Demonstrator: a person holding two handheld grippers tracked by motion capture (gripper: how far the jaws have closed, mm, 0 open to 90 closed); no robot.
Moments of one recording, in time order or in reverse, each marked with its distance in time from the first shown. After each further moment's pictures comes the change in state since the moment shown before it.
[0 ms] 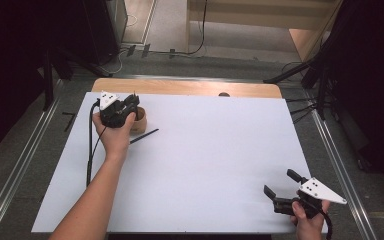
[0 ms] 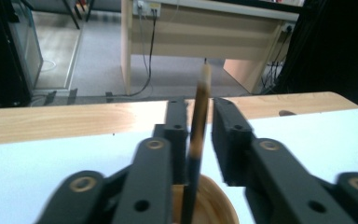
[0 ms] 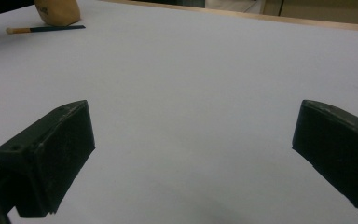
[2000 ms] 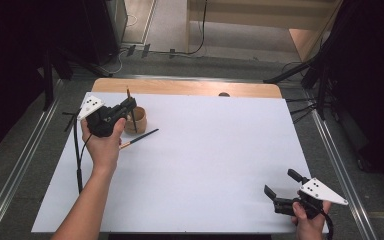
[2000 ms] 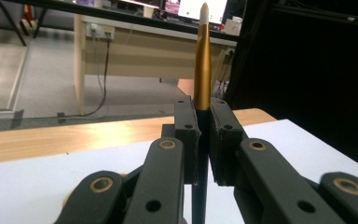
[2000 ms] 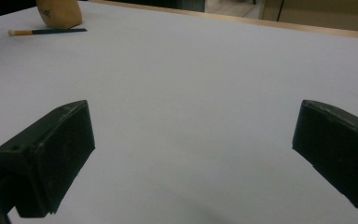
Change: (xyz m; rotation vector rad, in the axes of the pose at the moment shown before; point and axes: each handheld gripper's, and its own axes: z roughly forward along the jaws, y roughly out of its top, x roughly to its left) left arm -0.013 0.020 -0.059 -0.102 -0.198 -0.024; right arm 0.002 0.003 -0.002 -0.010 -0.003 -0.012
